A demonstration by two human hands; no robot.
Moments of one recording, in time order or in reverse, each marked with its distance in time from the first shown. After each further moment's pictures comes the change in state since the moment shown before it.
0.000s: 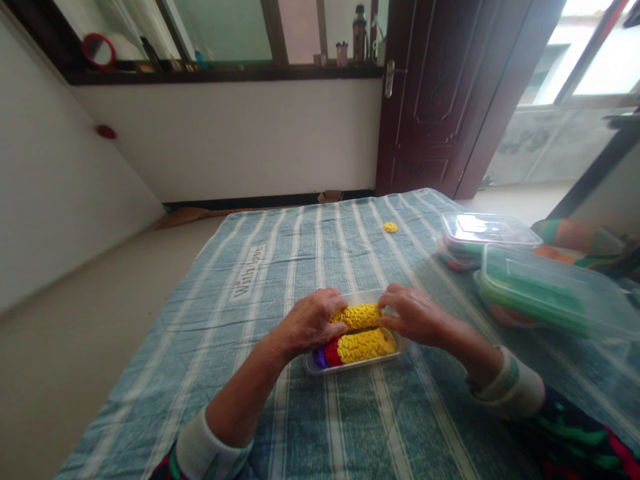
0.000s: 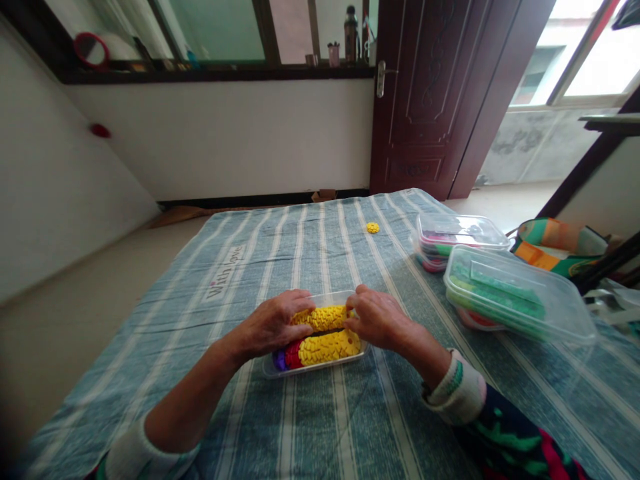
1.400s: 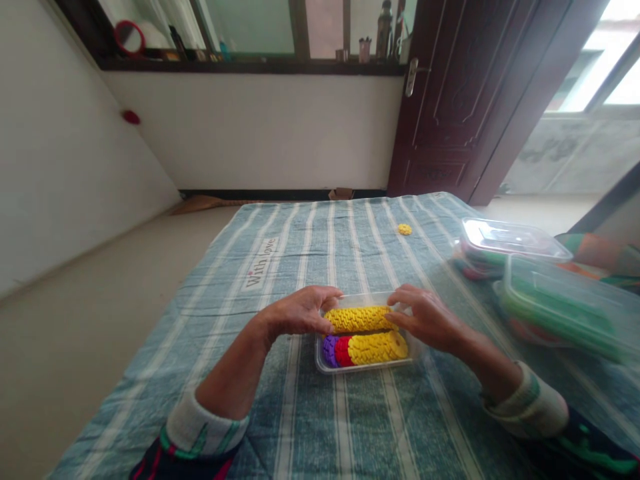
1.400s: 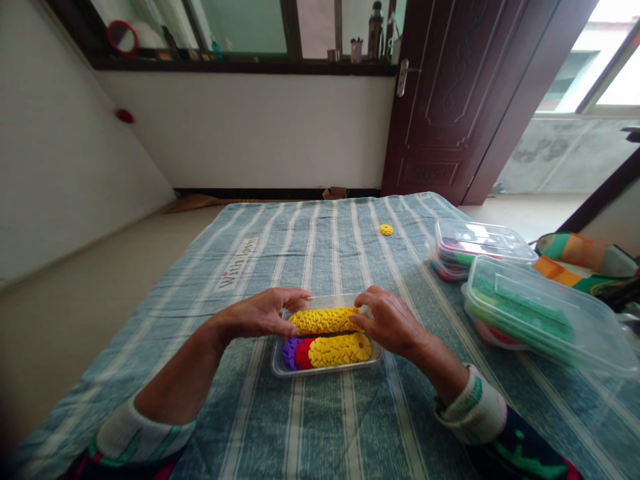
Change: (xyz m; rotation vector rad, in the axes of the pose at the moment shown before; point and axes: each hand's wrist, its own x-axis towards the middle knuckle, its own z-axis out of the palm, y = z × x) left_hand -0.017 -0.039 -0.011 -0.762 -0.202 -0.190; right_hand 0.006 0.012 0.015 0.210 0.136 -0.070
